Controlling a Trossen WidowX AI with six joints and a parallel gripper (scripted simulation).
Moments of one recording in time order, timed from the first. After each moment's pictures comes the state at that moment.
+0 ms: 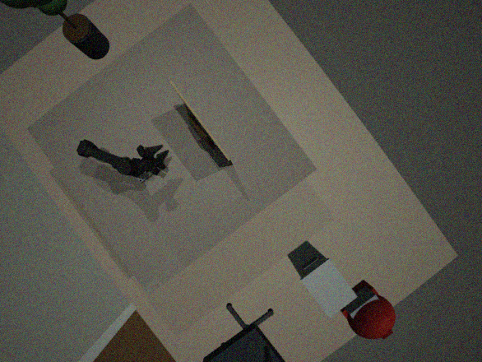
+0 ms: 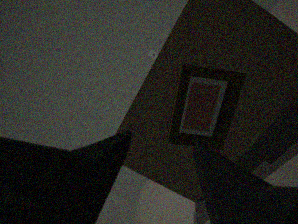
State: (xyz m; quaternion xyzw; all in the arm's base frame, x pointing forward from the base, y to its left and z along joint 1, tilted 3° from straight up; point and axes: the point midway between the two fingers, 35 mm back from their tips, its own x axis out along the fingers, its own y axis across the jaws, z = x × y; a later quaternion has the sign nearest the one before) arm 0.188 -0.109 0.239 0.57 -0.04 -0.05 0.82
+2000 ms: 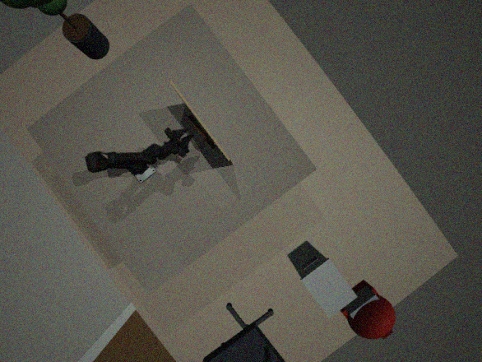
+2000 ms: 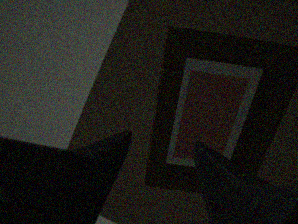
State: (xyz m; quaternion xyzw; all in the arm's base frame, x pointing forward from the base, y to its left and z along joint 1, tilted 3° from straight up) arm 0.336 -0.123 0.201 0.57 -0.04 -0.05 0.82
